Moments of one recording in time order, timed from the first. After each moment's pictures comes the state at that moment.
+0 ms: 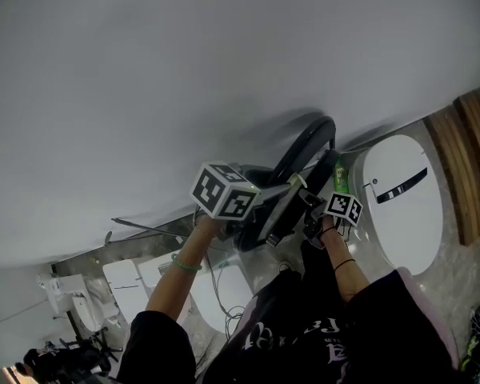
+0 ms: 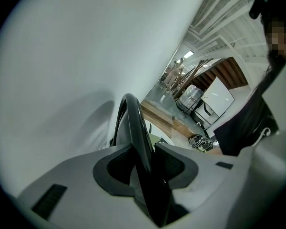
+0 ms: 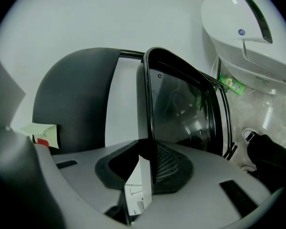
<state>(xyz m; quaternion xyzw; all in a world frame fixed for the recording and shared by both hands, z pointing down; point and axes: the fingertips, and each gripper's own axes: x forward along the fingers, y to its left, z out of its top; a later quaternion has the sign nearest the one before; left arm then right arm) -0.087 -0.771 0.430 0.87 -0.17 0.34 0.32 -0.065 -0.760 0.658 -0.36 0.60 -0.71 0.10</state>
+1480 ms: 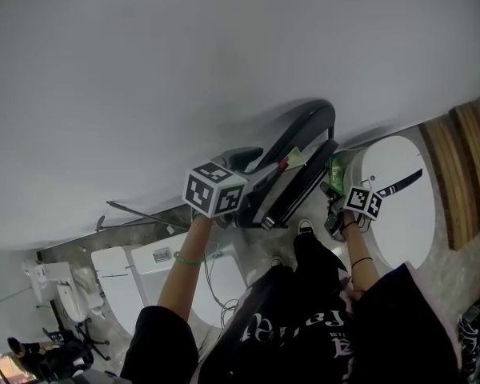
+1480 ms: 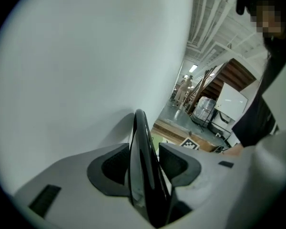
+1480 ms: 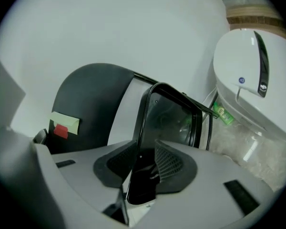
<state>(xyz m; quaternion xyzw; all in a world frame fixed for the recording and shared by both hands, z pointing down) -0.150 -0.786 0.416 0.89 -0.30 0.25 0.25 -0.009 -0.746 0.641 -0.42 0.65 -0.64 0.01</state>
